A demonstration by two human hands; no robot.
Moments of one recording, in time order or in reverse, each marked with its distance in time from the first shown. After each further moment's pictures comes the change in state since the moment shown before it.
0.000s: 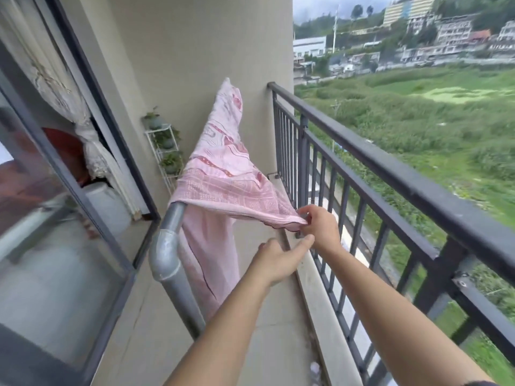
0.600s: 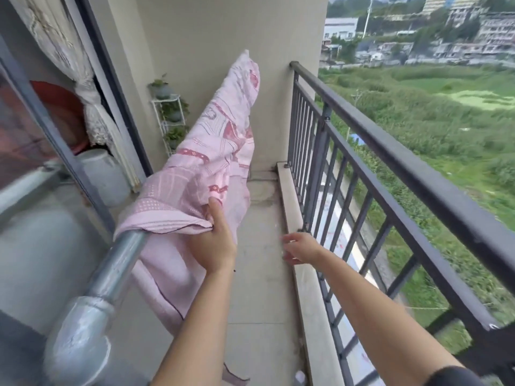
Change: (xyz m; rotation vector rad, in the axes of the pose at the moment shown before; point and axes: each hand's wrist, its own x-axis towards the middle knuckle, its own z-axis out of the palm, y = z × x) left_hand 0.148 -0.035 -0.042 -0.708 1.119 0.033; right_hand 0.094 0.050 0.096 0.283 -0.656 0.411
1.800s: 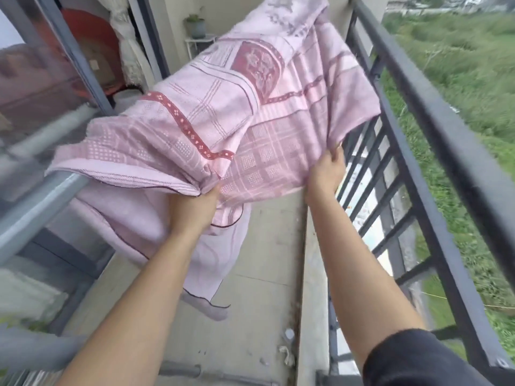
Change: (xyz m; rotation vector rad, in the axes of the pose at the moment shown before) left_hand 0.008 -0.018 0.000 0.448 -0.274 0.033; right_hand 0.037 -0.078 -0.037 0.689 0.577 -0.338
